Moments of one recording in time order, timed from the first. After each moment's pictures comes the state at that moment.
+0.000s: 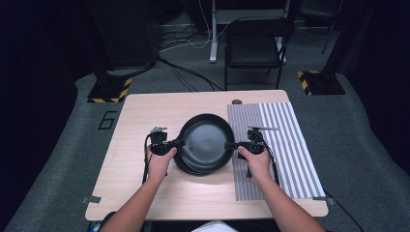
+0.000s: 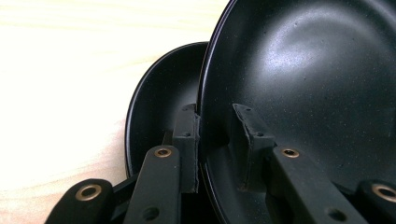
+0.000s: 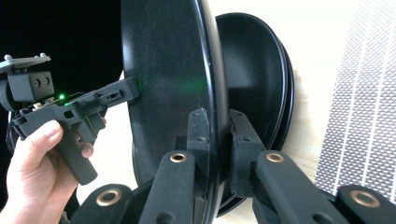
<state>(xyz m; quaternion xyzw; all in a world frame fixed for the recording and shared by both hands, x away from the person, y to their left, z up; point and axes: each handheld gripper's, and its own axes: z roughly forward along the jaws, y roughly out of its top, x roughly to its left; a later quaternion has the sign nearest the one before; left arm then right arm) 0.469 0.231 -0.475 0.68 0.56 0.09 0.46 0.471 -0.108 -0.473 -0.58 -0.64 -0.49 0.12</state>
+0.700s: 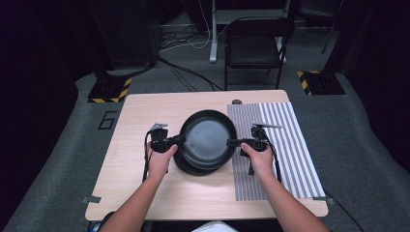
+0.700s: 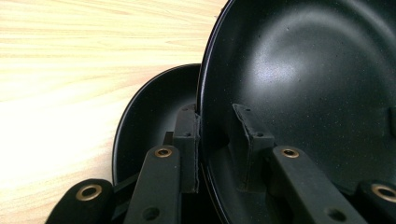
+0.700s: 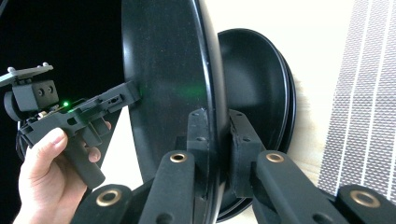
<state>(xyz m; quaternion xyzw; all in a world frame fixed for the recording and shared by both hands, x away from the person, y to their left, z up) 0.469 0.225 -0.458 0.69 0.54 0.10 0.47 0.471 -0.117 -0.460 -0.58 -0.63 -0.50 0.12</state>
